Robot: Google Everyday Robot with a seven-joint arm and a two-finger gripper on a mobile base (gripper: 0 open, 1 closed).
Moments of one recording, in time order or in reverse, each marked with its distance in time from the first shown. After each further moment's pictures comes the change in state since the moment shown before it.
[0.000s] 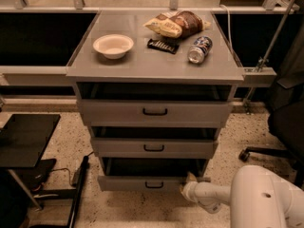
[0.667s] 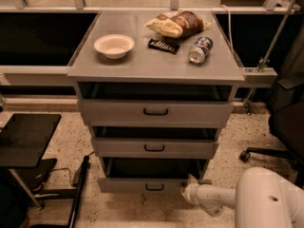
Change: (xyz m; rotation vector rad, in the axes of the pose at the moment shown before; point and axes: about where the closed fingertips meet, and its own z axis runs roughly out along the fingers) arm 0.005 0.005 -0.008 0.000 0.000 0.017
